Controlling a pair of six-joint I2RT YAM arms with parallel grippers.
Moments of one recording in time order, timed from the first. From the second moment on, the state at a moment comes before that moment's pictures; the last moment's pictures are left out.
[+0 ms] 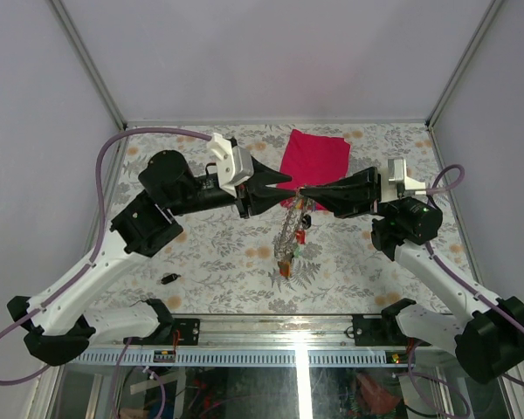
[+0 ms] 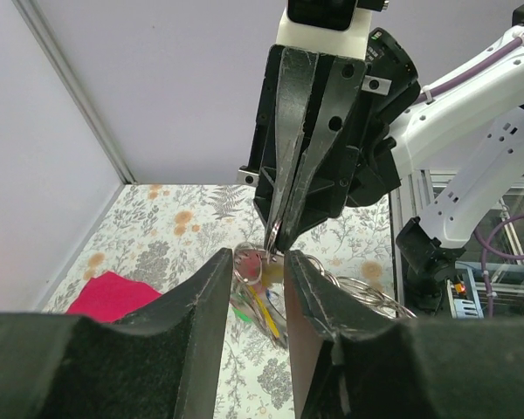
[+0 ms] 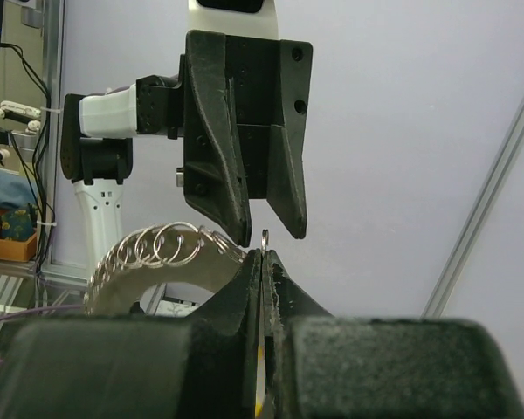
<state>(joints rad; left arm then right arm) -0.84 1.11 1.38 -0.15 0.53 0.09 0.46 1.08 0.75 1.36 -0.93 0.63</state>
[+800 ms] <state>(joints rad) -0.84 1.18 1.45 -0.18 0.66 0.10 0.46 1.06 0.77 1.33 -0.95 0.63</state>
